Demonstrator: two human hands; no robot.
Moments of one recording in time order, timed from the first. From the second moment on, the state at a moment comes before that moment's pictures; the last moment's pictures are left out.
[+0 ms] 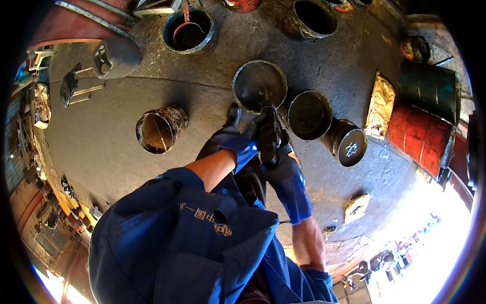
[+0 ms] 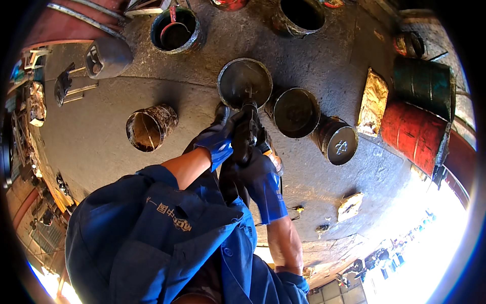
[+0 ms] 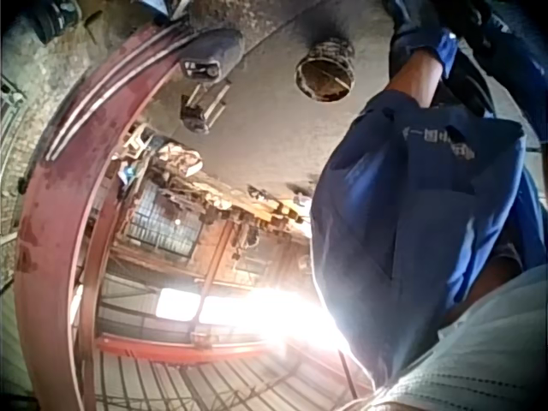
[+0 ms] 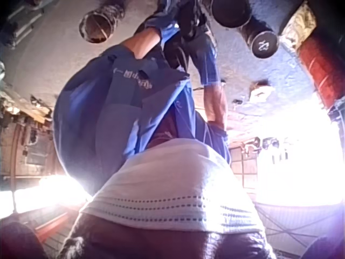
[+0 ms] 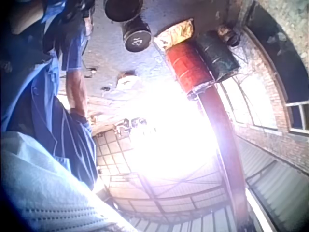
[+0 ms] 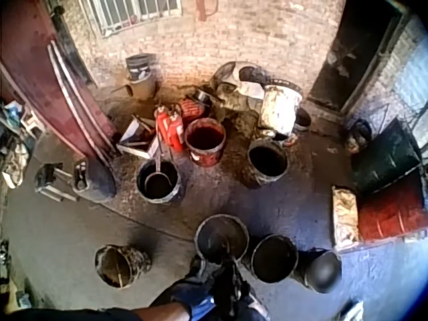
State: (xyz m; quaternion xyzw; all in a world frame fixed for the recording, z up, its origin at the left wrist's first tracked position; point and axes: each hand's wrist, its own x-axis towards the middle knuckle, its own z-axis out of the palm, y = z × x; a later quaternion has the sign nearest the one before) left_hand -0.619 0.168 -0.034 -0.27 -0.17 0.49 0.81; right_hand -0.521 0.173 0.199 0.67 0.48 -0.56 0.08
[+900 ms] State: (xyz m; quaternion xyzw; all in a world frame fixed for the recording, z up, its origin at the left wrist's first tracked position) left_hand -0.619 0.151 -0.041 -0.26 -0.09 0.46 0.84; right_hand -0.513 0.154 0.190 0.67 0.49 -0.55 0.07
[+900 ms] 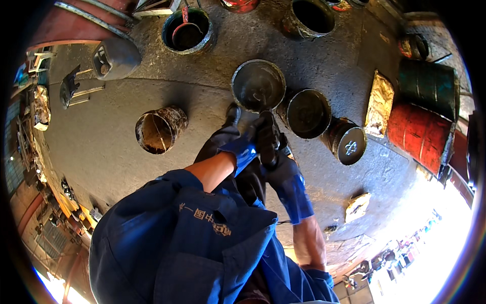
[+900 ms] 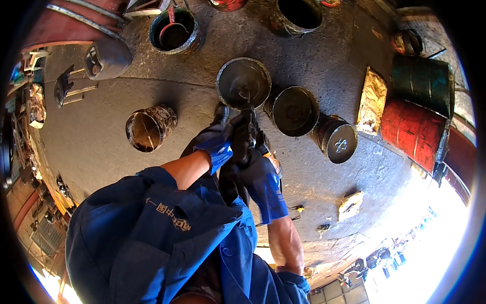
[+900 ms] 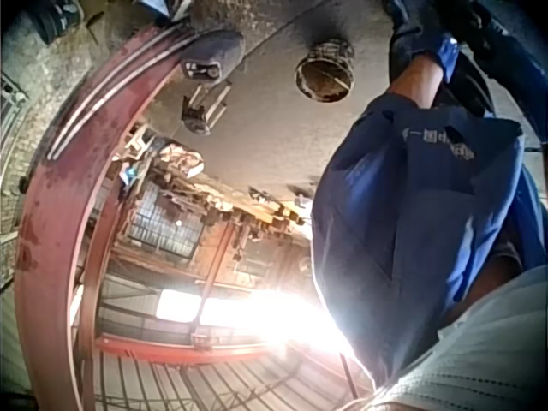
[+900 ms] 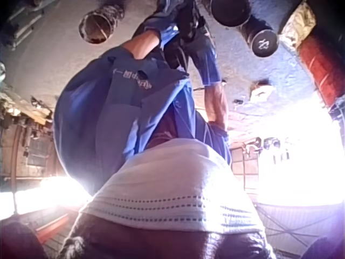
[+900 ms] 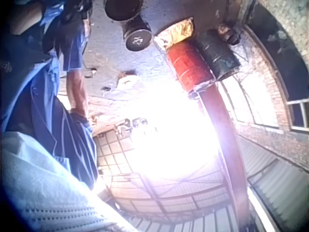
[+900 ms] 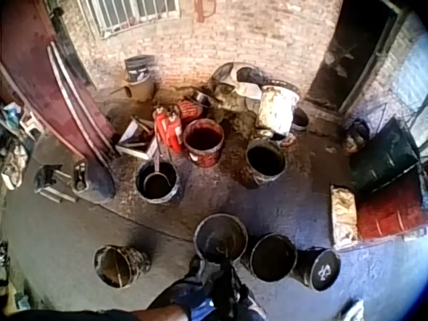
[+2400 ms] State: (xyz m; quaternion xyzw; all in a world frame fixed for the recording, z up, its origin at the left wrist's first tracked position) left_hand -0.643 0.152 -0.037 -0.26 -0.11 0.49 0.83; right_hand -0.523 0.153 0.174 0.64 0.51 -0.58 0.05
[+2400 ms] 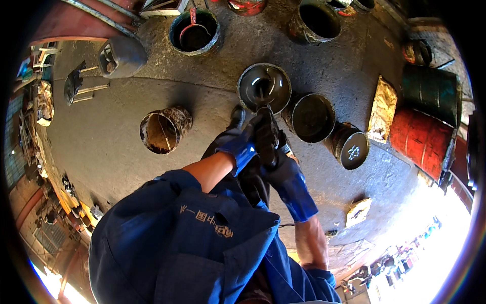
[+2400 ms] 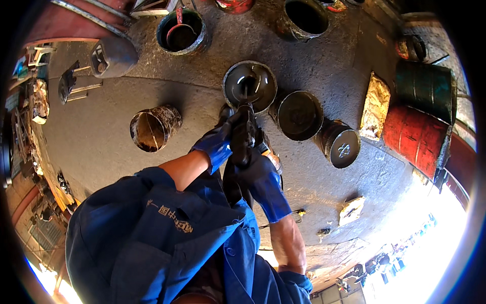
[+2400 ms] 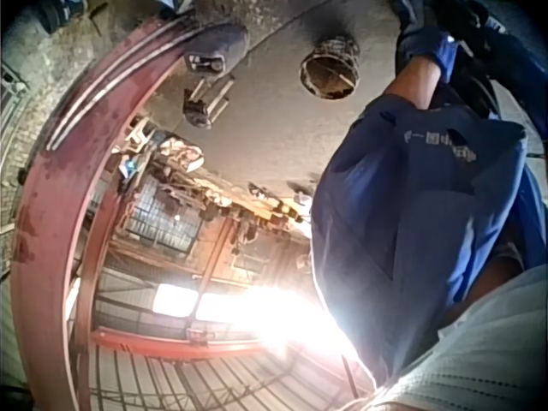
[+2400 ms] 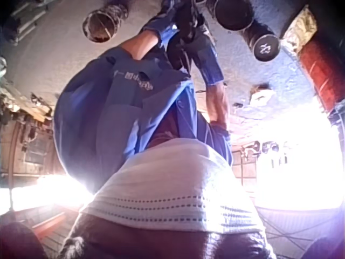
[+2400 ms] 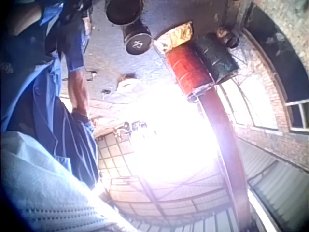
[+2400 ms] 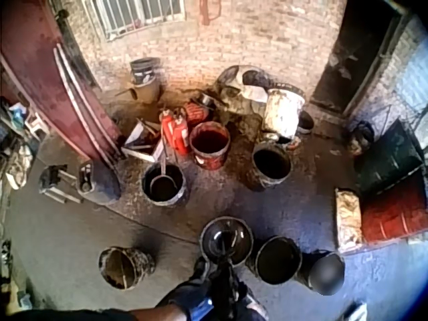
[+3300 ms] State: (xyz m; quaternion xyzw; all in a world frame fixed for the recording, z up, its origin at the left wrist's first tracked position) left_hand -0.629 0.150 -0.028 -0.27 -0.12 0.48 0.82; right_hand -0.522 0.161 0.204 0.64 0.51 -0.56 0.09
